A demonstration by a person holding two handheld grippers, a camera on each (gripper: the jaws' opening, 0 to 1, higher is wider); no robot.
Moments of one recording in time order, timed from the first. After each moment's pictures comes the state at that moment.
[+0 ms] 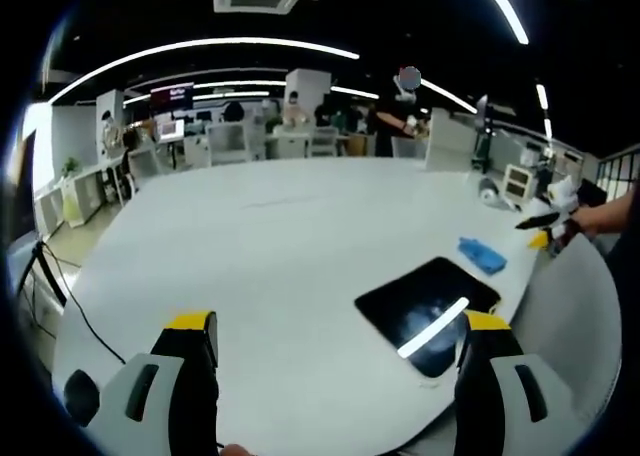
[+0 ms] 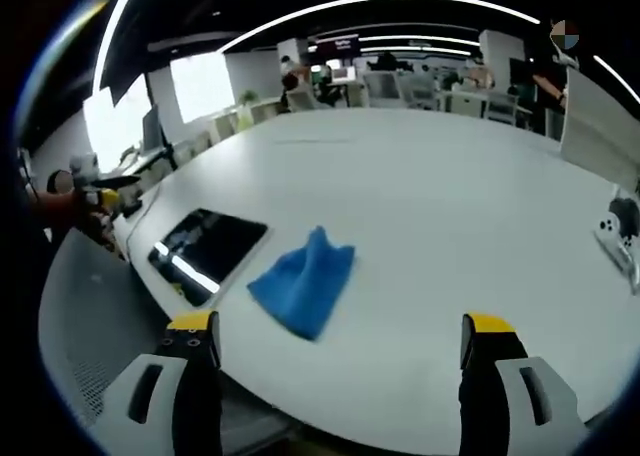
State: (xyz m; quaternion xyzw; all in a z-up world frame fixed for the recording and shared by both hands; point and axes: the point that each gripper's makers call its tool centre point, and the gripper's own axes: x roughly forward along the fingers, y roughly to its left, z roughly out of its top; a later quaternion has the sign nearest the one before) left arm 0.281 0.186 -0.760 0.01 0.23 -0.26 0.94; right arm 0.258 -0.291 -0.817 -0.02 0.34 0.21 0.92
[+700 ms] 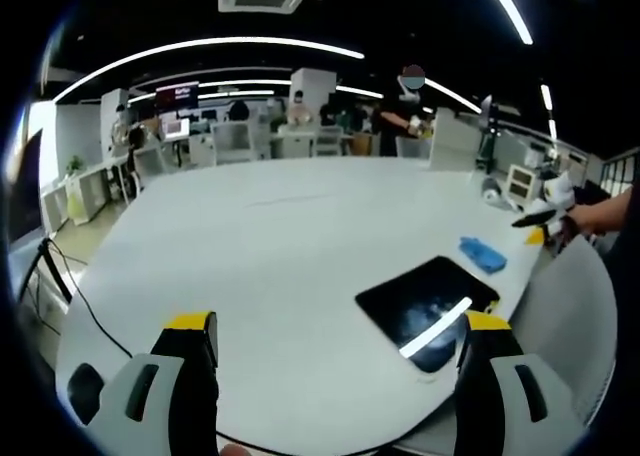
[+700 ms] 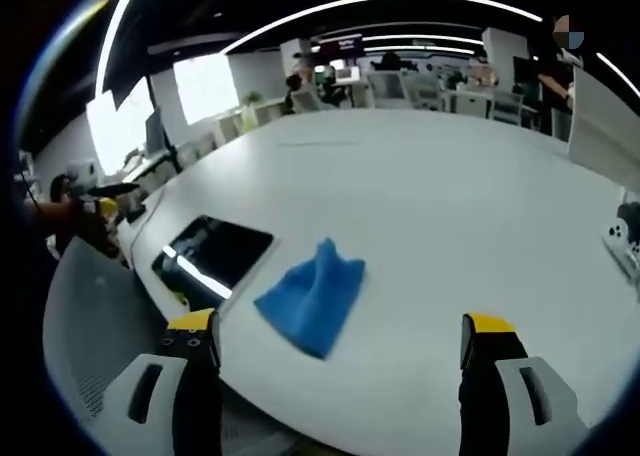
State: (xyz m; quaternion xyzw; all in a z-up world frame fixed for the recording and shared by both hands) left arm 0.274 0.188 -0.753 0.01 0.23 -0.25 0.94; right arm 0.268 -0.275 -0.810 -0.02 0.33 0.23 0.91
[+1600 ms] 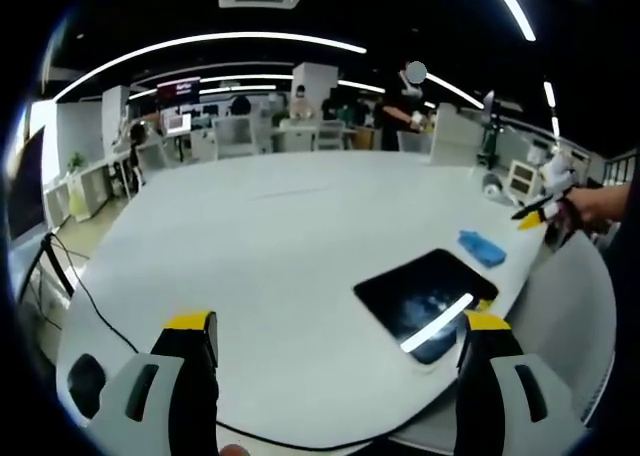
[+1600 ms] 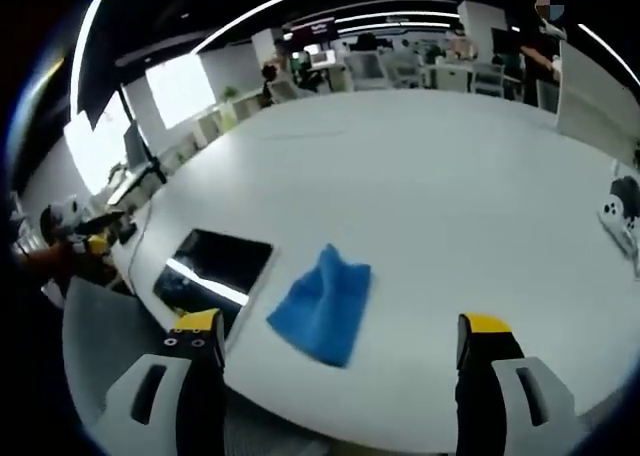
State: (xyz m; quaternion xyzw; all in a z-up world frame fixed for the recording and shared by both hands) left arm 0.266 0.188 -0.759 0.01 0.24 -0.24 0.94; right arm 0.275 -0.263 -0.797 0.01 0.39 0.19 0.90
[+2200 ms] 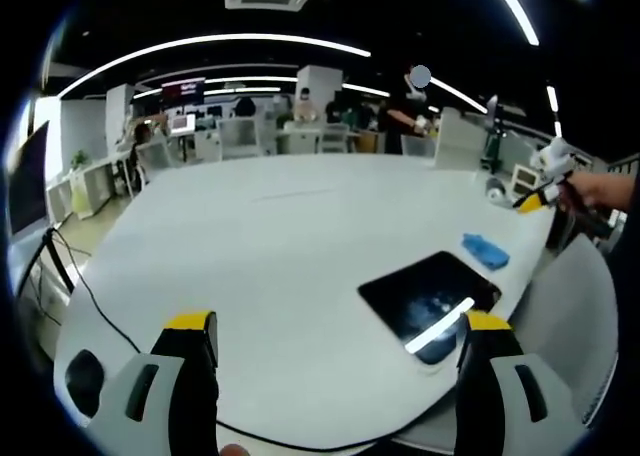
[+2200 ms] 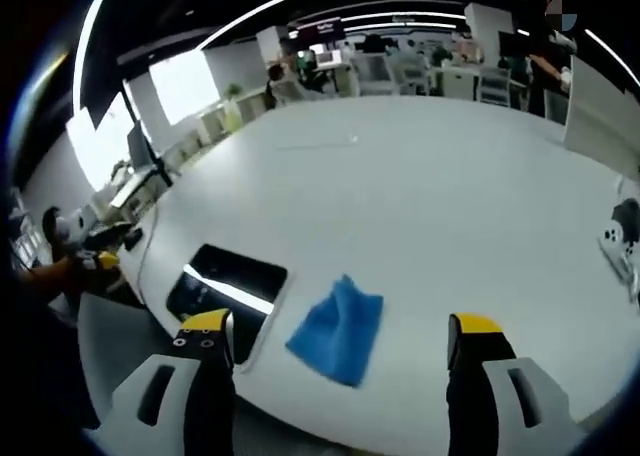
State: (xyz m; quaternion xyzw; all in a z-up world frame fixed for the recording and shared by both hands) left arm 0.267 0.192 -0.762 0.01 0.24 -0.24 0.94; right arm 0.295 -0.245 -0.761 0.01 0.39 0.20 0.90
